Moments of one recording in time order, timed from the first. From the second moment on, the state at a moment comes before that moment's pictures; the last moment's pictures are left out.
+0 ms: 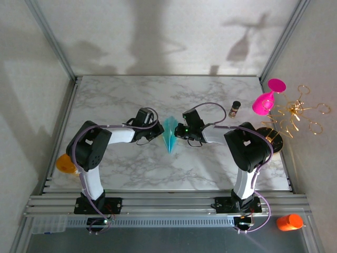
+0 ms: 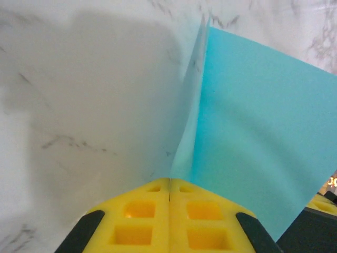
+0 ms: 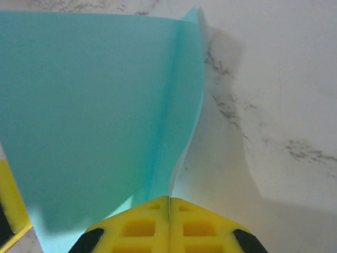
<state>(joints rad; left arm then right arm) -0.47 1.86 0.95 0.11 0.30 -1.00 0.59 1.85 0.96 0.03 -0.24 0.72</state>
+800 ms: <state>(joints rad) -0.34 1.85 0.91 0.20 0.28 -1.06 0.55 1.95 1.07 0.13 -0.29 0.79</state>
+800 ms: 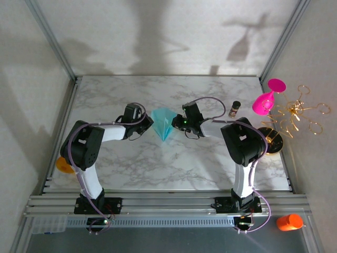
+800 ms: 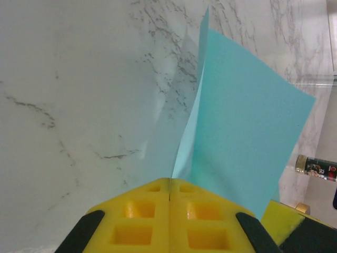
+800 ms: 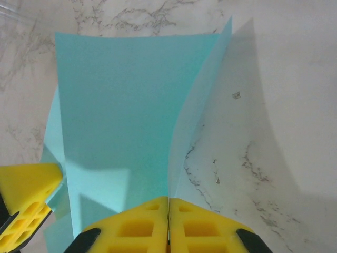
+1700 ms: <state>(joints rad) -0.34 1.90 0.94 0.16 0.32 -0.99 0.54 2.00 1.09 0.16 -0.37 0.75</state>
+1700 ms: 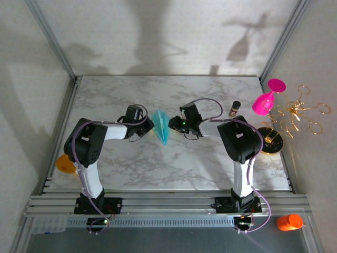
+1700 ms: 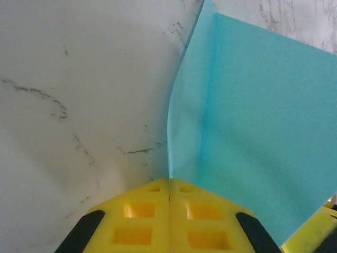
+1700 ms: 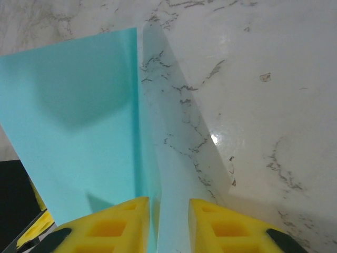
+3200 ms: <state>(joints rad) -0.44 1.78 0.88 0.07 0.31 -0.97 0.54 2.00 1.07 0.16 -0.43 0.74</state>
